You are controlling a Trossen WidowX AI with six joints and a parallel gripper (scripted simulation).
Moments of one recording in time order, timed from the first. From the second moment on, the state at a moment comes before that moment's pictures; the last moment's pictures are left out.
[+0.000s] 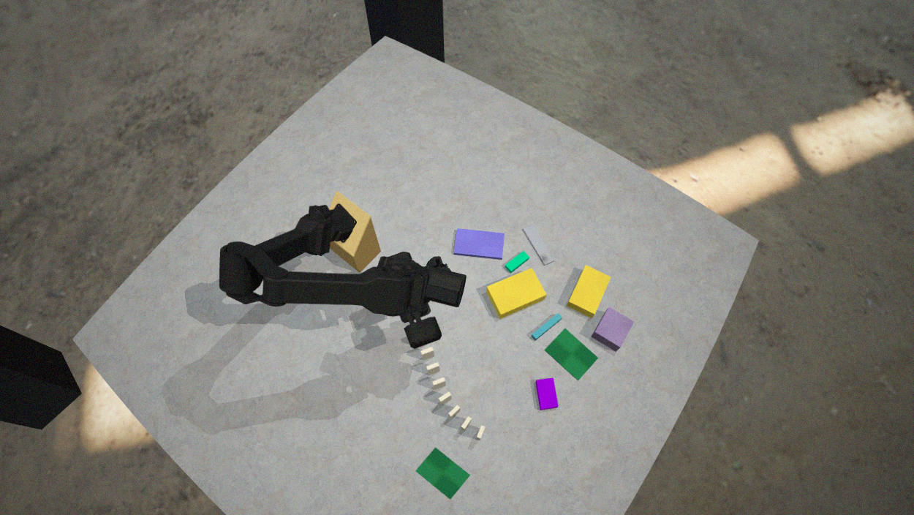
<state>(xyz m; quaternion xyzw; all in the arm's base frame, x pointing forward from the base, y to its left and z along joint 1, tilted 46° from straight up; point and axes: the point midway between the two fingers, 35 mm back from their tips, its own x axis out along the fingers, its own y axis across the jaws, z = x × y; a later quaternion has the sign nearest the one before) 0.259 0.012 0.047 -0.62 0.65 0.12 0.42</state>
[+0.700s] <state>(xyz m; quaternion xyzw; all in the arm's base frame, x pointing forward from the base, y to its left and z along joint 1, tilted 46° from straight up) 0.273 -0.033 0.004 -0.62 0.65 0.12 0.43</state>
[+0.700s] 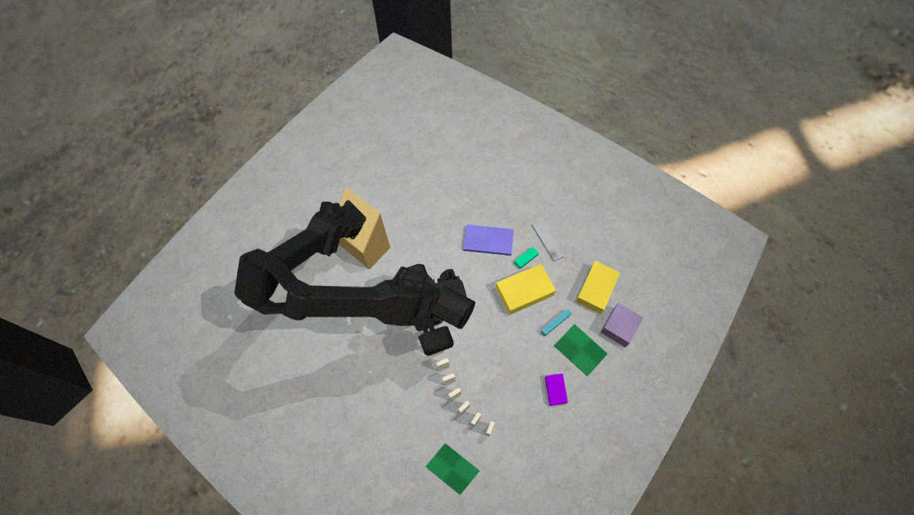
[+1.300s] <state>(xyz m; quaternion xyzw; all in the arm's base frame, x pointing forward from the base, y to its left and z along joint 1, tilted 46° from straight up) 0.284 -0.048 -0.002 -0.62 0.65 0.12 0.42</state>
